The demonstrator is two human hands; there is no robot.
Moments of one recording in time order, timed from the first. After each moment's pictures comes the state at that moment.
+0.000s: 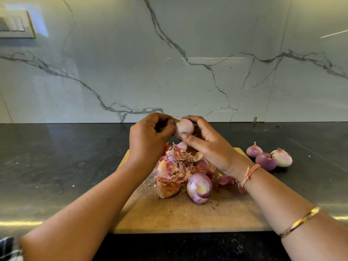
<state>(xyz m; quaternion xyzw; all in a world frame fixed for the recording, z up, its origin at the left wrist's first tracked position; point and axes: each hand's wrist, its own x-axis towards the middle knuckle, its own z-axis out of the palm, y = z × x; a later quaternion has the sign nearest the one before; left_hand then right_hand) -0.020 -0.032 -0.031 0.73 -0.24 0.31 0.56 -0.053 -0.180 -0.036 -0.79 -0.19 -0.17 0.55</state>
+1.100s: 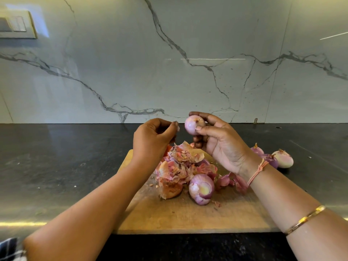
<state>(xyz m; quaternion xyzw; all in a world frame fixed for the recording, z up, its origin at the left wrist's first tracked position) -0.020 -0.033 -0.032 0.73 -0.19 0.20 0.62 -0.059 -0.185 -0.025 -0.61 -0.14 -0.11 0.77</state>
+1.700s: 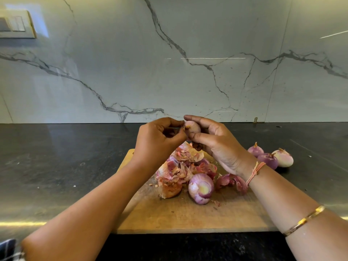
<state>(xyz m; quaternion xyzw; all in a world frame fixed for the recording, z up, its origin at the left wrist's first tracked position) -0.025 -0.034 -0.033 0.74 -0.30 0.26 0.55 -0.058 -0.182 -0.030 -0.70 -0.15 -0.14 0.68</state>
